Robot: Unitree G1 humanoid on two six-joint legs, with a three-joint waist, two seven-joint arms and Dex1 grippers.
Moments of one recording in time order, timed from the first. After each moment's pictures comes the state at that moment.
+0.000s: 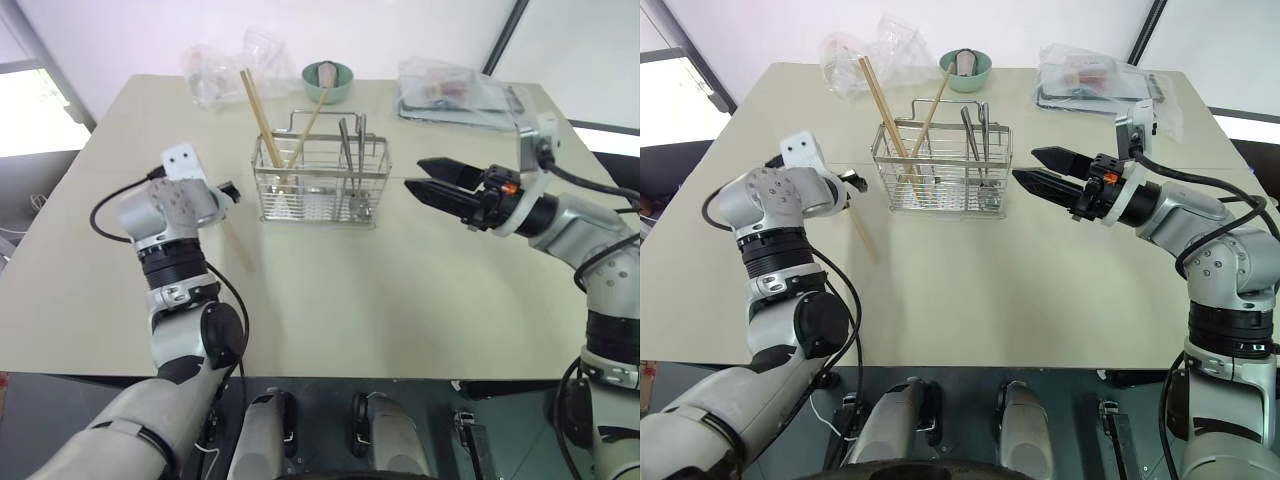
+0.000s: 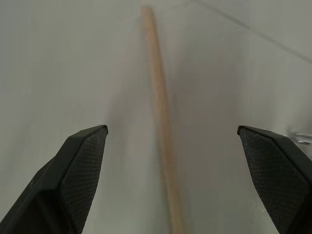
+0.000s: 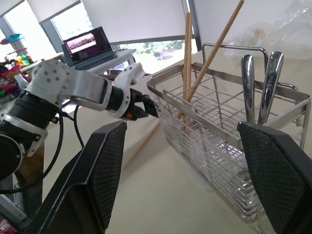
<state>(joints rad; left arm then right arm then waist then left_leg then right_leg) -1.03 0.10 0.58 0.36 -0.20 1.23 0.41 -0.56 -0.70 -0.25 -0.15 0.89 0.83 0.84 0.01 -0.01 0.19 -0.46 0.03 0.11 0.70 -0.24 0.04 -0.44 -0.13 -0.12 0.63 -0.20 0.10</state>
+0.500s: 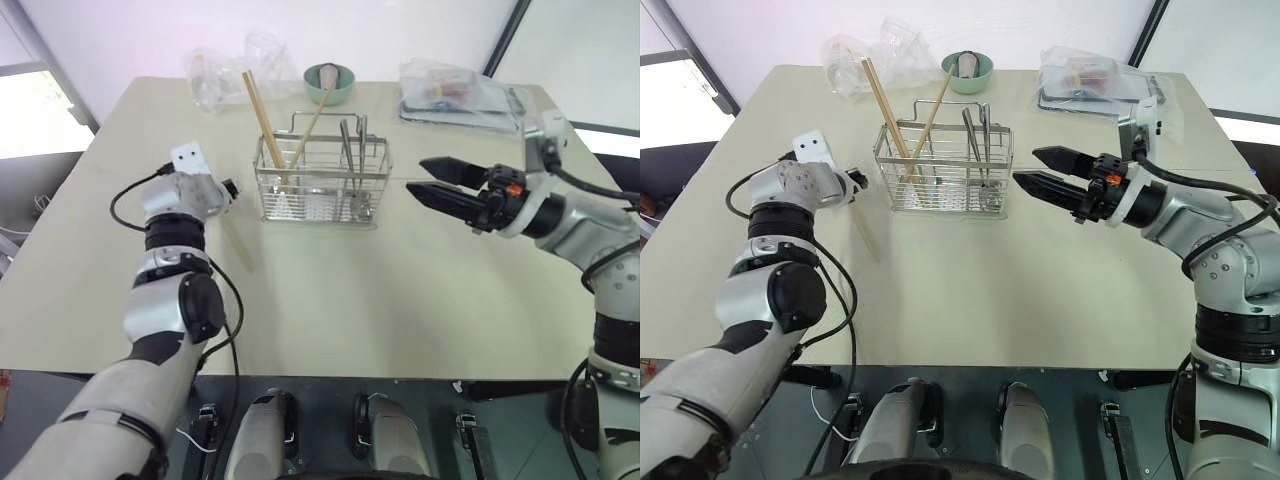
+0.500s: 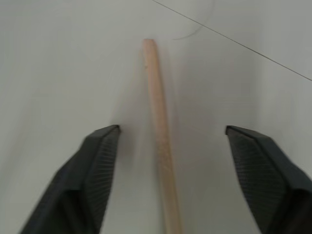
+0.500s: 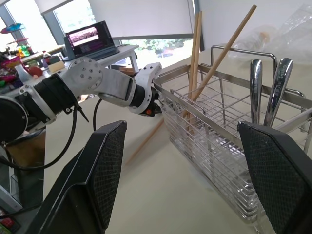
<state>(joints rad) -1.19 0.25 0.52 0.91 -0.19 0.86 0.35 -0.54 -0.73 -0.25 -0.19 0.90 0.83 0.84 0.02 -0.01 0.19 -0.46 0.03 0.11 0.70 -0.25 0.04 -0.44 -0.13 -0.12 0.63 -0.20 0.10</state>
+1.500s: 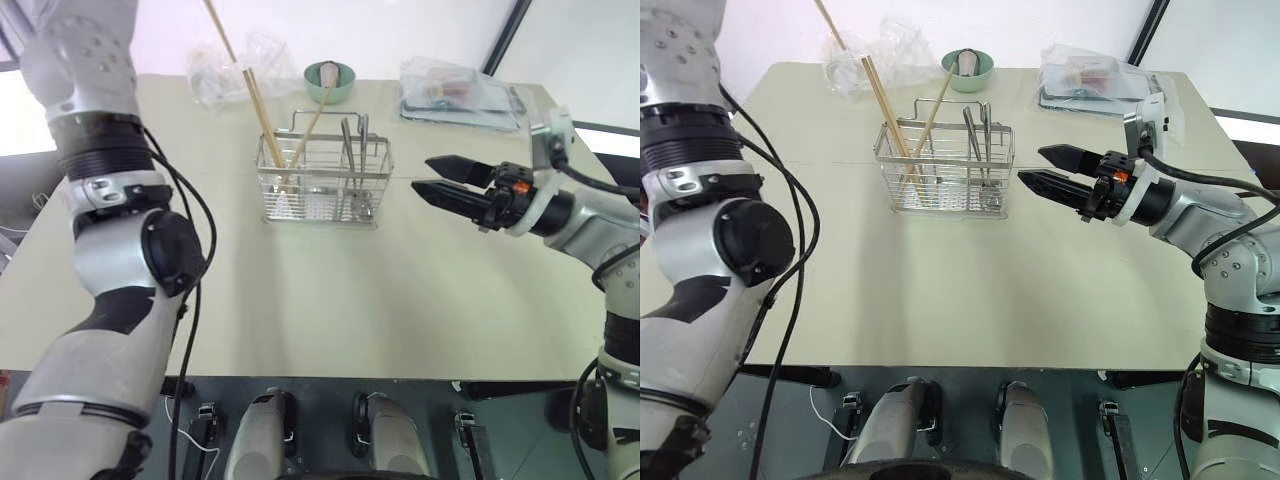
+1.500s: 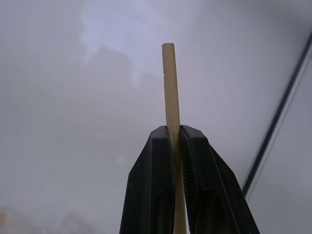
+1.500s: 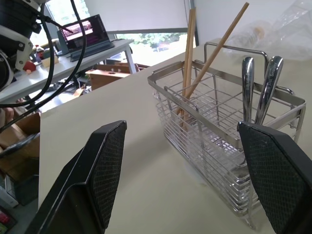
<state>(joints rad) -1.48 0.32 0.39 0.50 -0.44 0.41 -0.13 -0.56 -0.76 -0.27 -0.19 0.92 0.85 0.83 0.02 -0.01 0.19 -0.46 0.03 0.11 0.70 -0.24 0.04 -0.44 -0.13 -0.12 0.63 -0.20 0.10</state>
